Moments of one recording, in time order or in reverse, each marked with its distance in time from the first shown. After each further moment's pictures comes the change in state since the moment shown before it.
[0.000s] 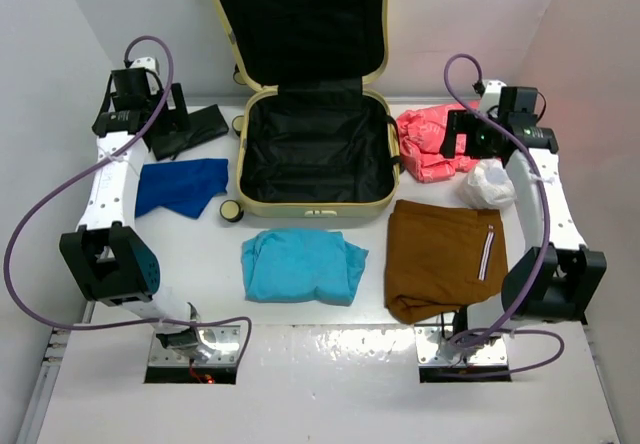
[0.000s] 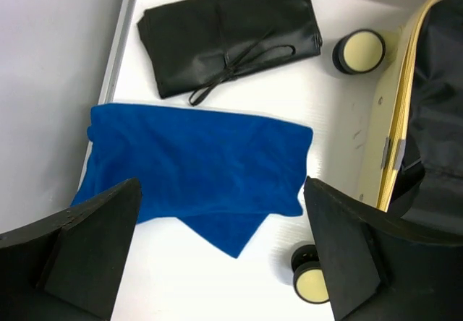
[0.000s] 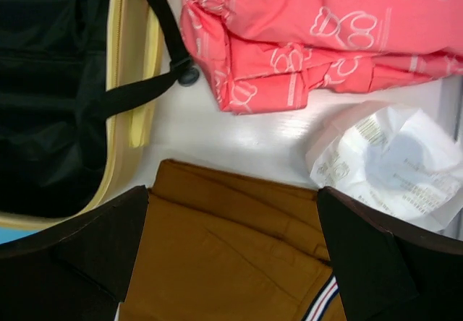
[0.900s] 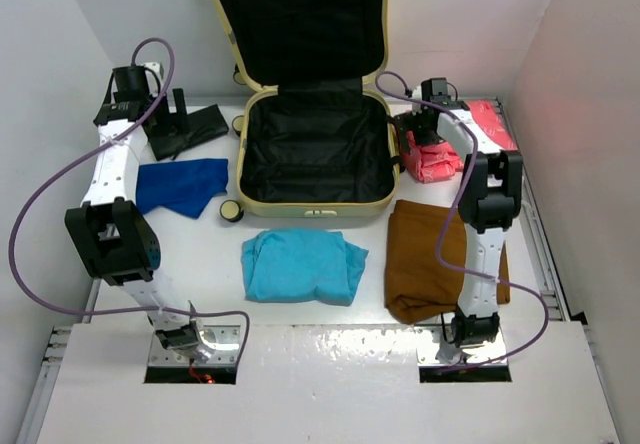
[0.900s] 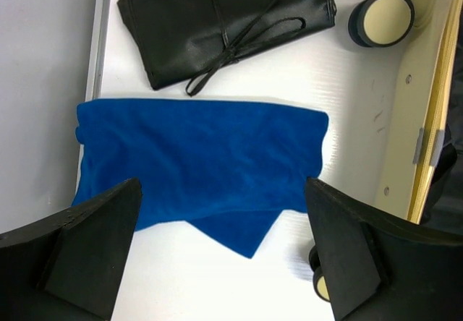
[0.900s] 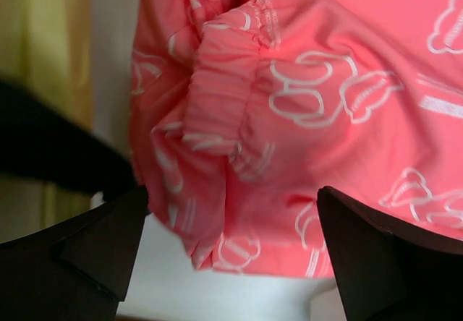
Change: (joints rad) left arm 0.045 0.142 0.082 -0.057 0.077 0.078; right arm 0.196 0.758 0.462 0.087 0.266 -0.129
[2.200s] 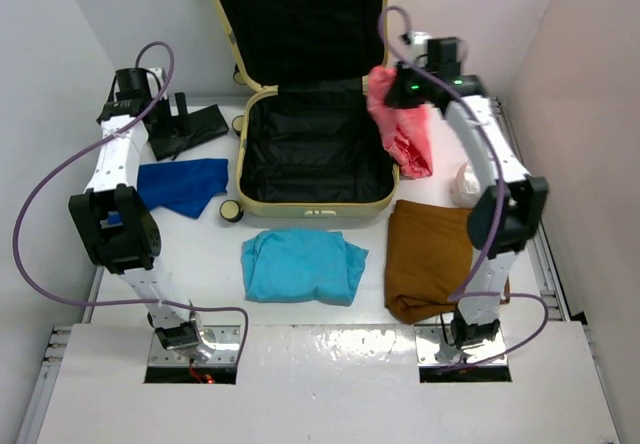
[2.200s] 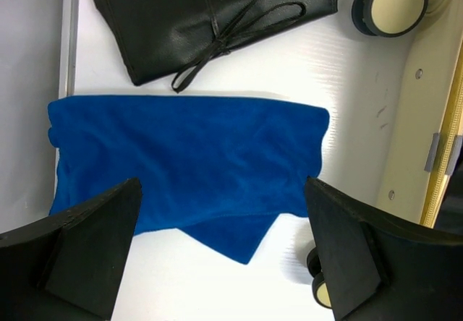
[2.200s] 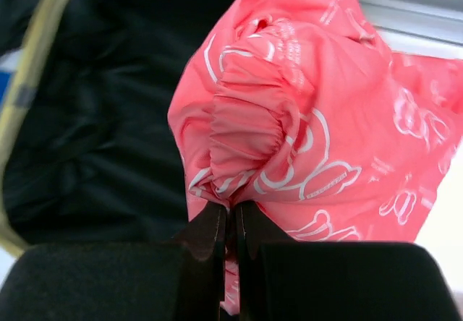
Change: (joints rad) left arm 0.018 0.098 0.041 -0.015 0.052 -0.006; right arm 0.064 -0.282 0.113 -0.022 -0.347 0.279
